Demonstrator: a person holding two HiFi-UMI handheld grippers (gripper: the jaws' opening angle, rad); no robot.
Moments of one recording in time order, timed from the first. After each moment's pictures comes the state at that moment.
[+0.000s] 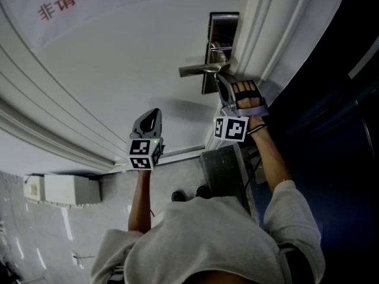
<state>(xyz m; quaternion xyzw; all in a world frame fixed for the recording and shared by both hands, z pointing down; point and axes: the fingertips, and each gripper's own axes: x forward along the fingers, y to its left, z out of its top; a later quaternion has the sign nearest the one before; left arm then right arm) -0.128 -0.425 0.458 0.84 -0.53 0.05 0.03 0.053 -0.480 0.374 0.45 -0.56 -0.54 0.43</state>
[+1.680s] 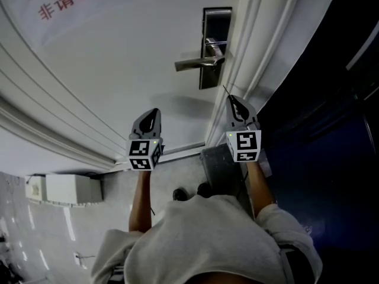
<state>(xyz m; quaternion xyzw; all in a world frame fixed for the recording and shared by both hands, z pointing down) -0.123 -0.405 0.454 0.84 -0.53 0.05 0.02 0.105 -0.406 0.406 0.59 -0.80 -0.11 0.10</state>
